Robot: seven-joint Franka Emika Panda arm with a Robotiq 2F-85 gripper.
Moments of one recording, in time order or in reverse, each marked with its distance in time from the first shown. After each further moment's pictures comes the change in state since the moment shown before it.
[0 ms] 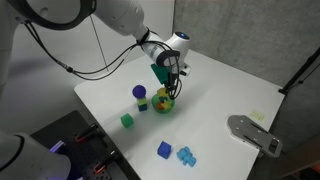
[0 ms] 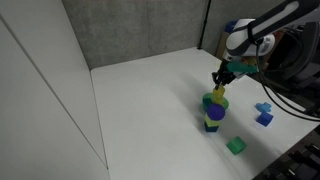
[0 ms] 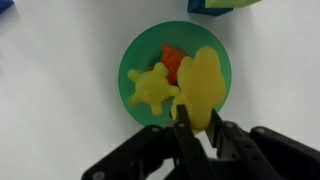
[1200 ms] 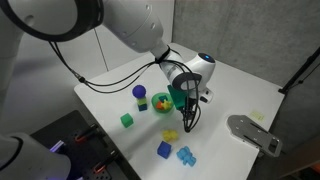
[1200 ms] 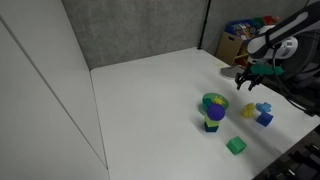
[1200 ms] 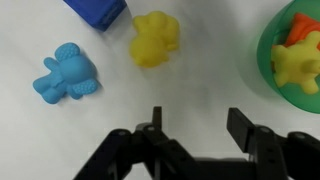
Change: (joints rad) arm -0.124 0.041 -0.133 -0.027 -0.023 0.002 -0.040
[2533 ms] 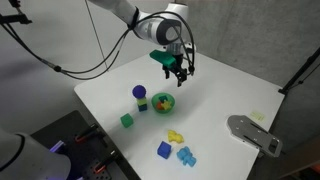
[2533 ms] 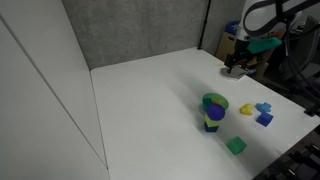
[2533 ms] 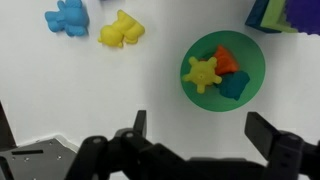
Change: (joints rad) arm 0.187 -0.272 0.041 -0.043 -0.255 -0.140 -0.027
